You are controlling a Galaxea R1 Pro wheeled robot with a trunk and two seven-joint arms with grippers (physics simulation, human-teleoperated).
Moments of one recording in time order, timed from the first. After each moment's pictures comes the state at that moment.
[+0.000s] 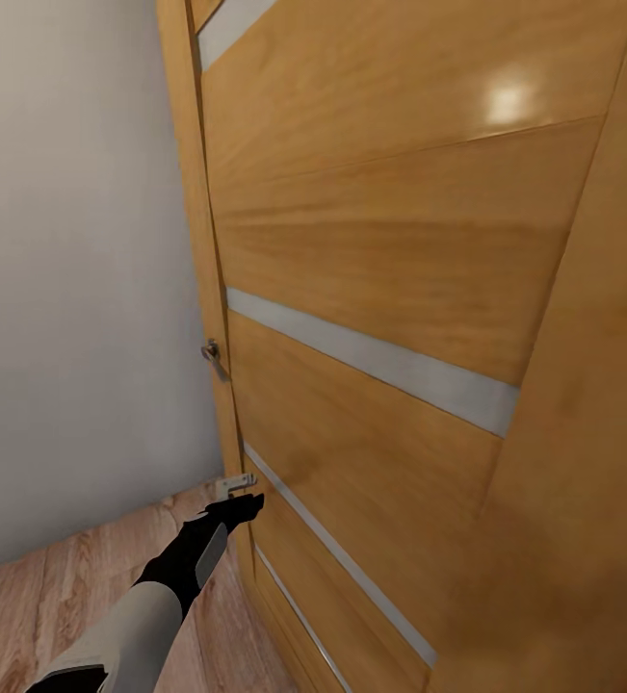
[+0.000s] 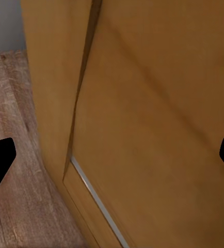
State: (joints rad) left arm -0.72 -0.14 0.14 -0.49 0.07 0.19 0.02; right arm 0.21 -0.01 0.01 0.07 0.11 -0.96 0.01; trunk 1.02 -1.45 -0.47
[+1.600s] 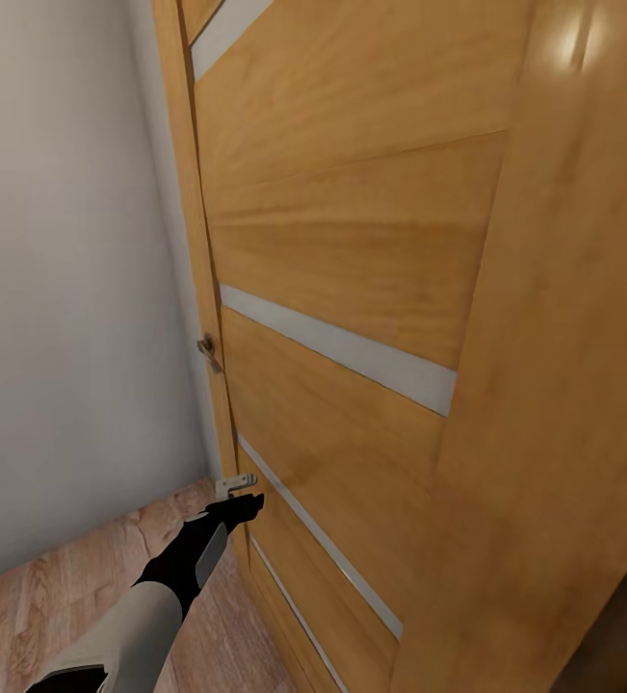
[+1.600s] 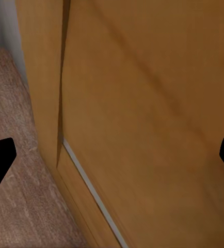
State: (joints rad) left arm -0.72 -0.14 0.14 -0.49 0.07 0.19 0.02; right arm 0.21 -0.01 0.00 0.07 0.11 -0.96 0.01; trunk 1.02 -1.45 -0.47
